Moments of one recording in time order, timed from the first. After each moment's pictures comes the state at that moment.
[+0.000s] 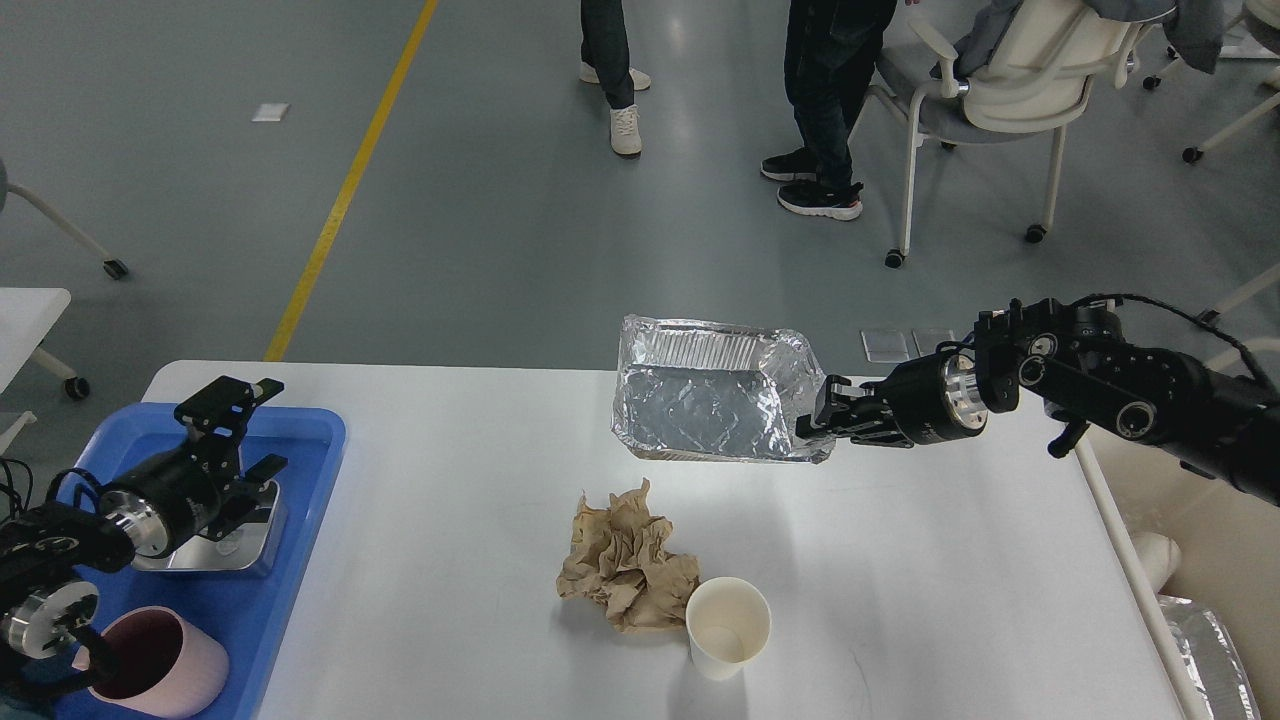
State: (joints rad) left arm -0.50 0.79 -0.36 -1.03 0.32 -0.15 -0.32; right arm 1.10 -0.41 -0.07 0.82 -0.76 0.66 0.23
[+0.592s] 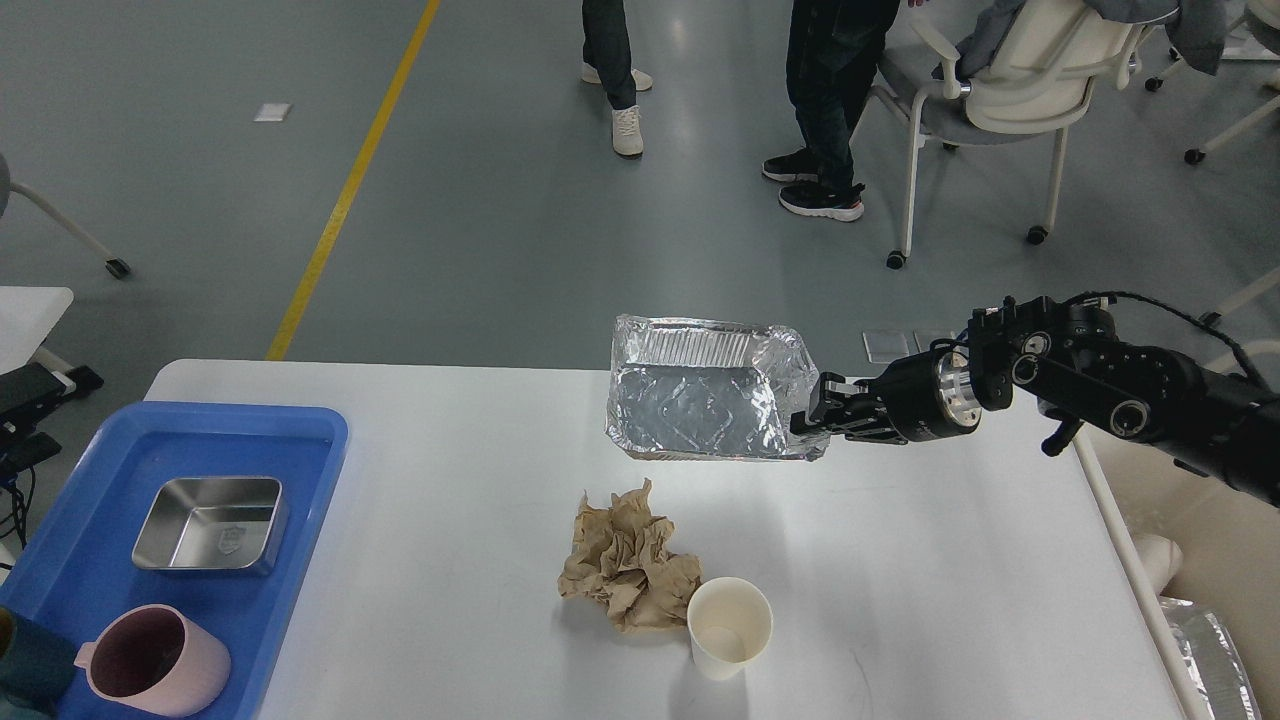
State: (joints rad) left arm -0.48 1.33 -0.35 -1.39 0.61 -0.11 -0.33; right arm 1.11 -0.41 -0.07 0.82 -0.76 0.65 0.23
